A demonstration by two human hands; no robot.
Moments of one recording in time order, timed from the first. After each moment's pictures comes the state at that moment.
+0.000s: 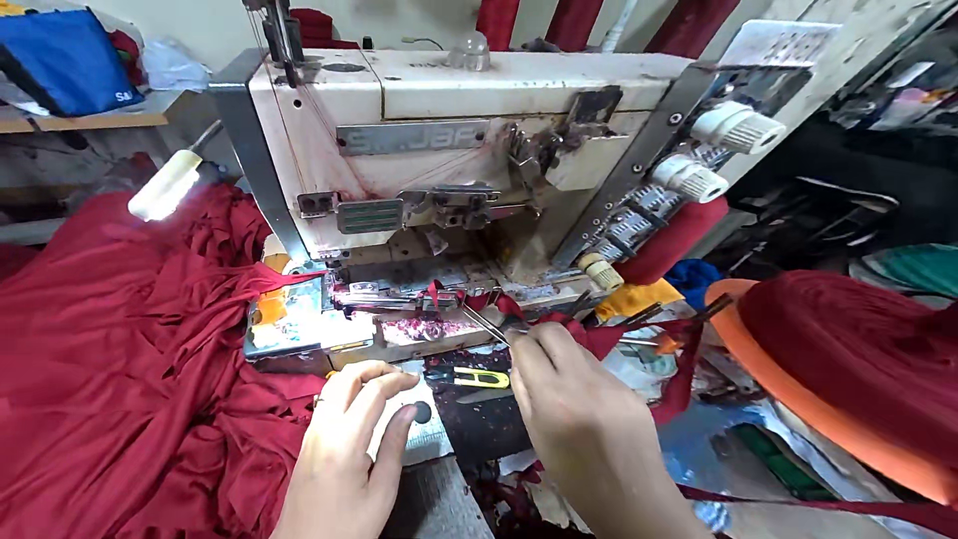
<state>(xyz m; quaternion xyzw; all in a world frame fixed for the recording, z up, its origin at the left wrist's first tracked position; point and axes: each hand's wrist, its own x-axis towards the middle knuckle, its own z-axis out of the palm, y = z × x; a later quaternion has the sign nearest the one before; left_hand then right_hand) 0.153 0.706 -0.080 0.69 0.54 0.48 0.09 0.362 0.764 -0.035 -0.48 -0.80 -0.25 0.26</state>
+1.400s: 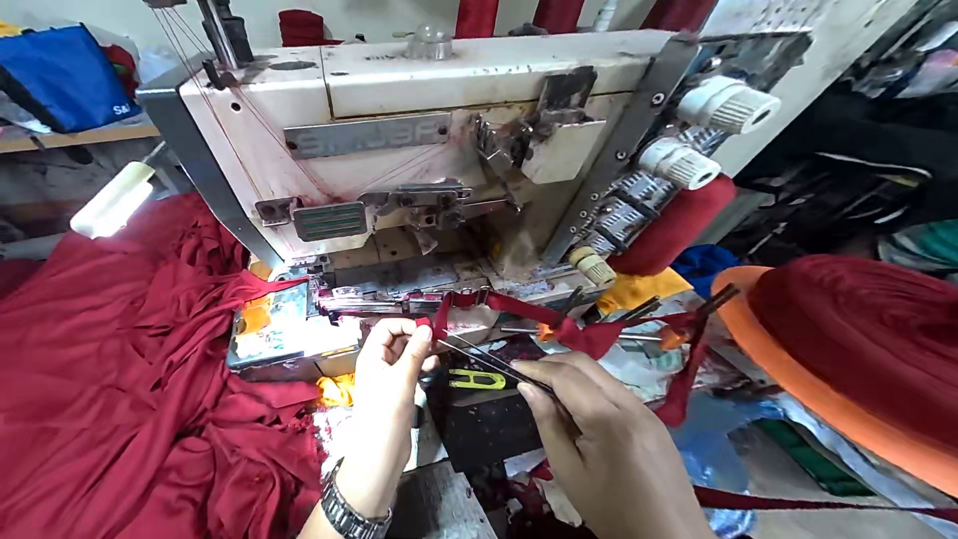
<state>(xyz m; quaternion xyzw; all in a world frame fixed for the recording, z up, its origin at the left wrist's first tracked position) 0.212 0.772 -0.069 0.27 0.47 0.67 0.51 0.398 0.755 -0.051 -0.48 -0.80 -0.04 0.36</state>
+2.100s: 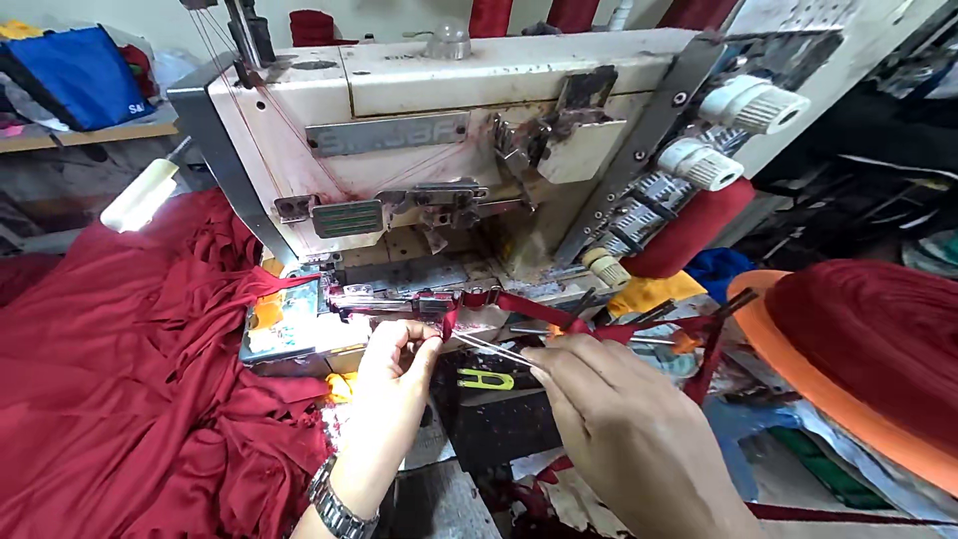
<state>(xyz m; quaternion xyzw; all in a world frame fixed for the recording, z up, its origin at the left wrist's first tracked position) 0.192 0.767 -0.083 0.53 0.53 0.58 0.31 0.399 0.768 -0.034 -0.43 -0.84 -0.16 0.29</state>
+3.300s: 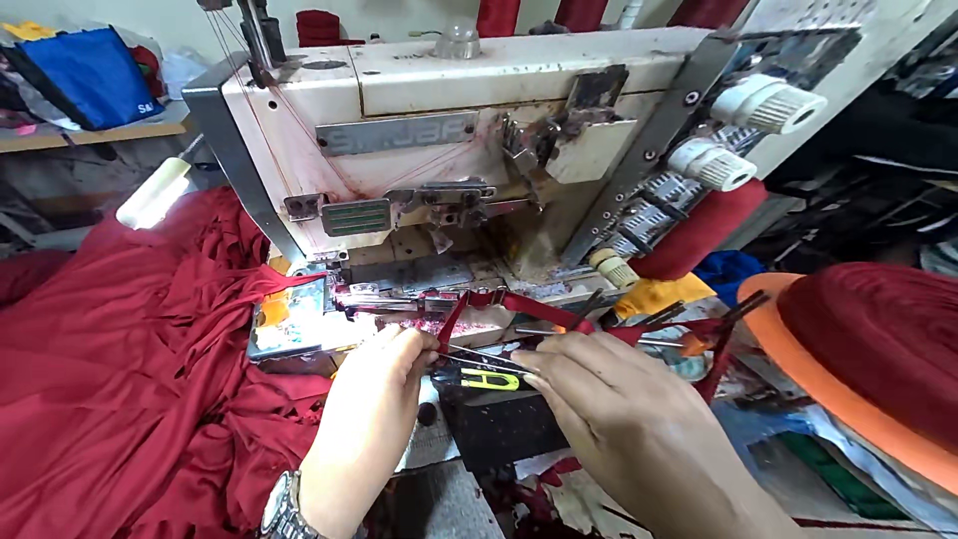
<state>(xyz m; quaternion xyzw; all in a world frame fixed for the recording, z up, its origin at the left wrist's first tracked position) 0.168 0.754 -0.063 0.71 0.58 0.39 0.03 0.402 0.777 -0.026 -0.36 -0.88 -0.14 0.29</state>
